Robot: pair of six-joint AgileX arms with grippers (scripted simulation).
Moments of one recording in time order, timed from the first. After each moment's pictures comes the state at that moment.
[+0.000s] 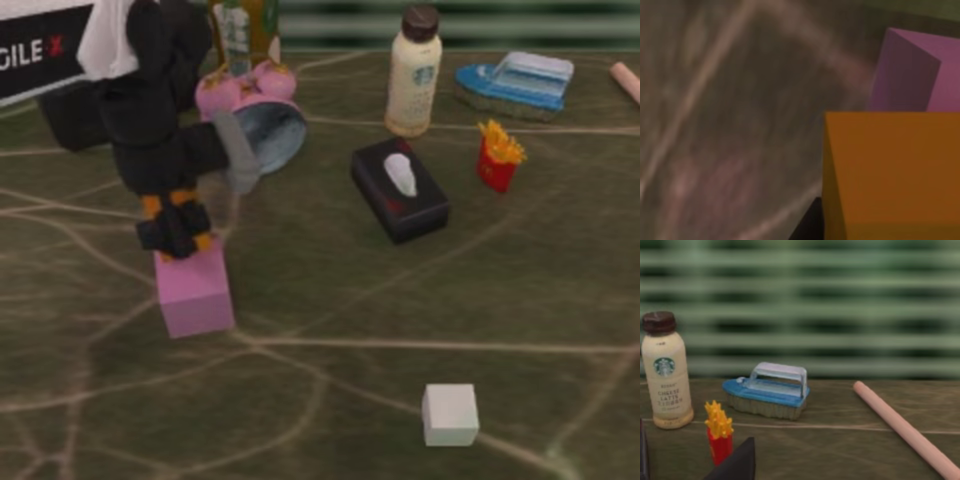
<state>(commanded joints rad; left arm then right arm) -0.34 2.11 1.62 -1.08 0.01 0.88 0.01 0.00 0.00 0.00 0.00 0.00</state>
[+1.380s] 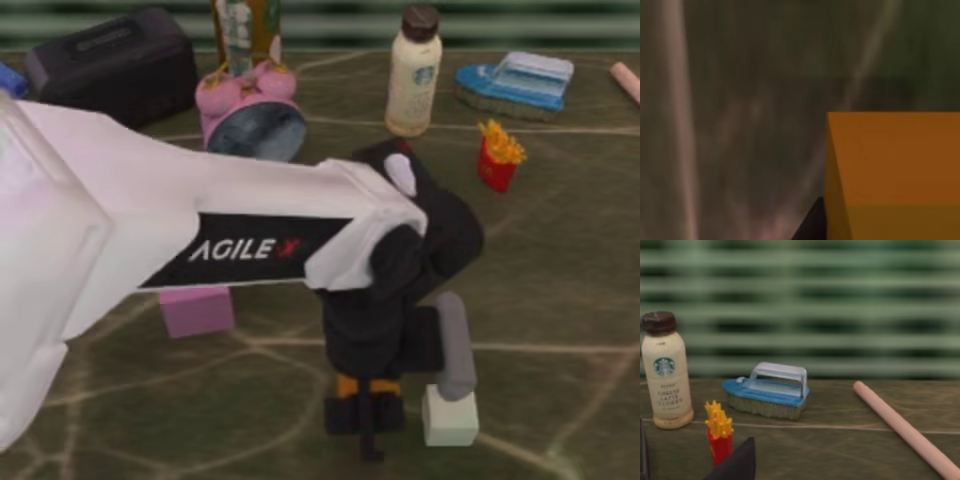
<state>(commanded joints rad) -0.92 2.08 1.38 -0.86 0.01 0.66 0.01 0.00 0.00 0.00 0.00 0.00</state>
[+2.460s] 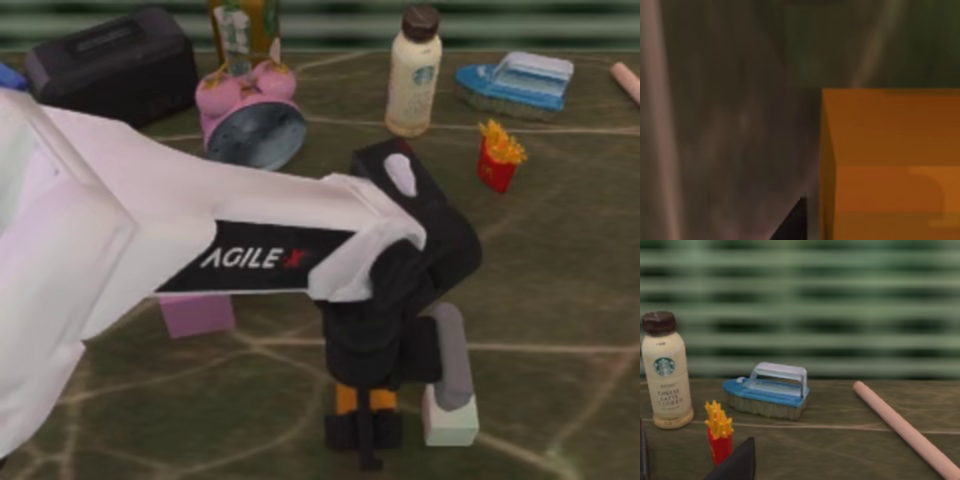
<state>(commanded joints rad) -0.92 2.09 1.36 -0.82 0.01 0.66 0.01 0.00 0.00 0.00 0.00 0.00</state>
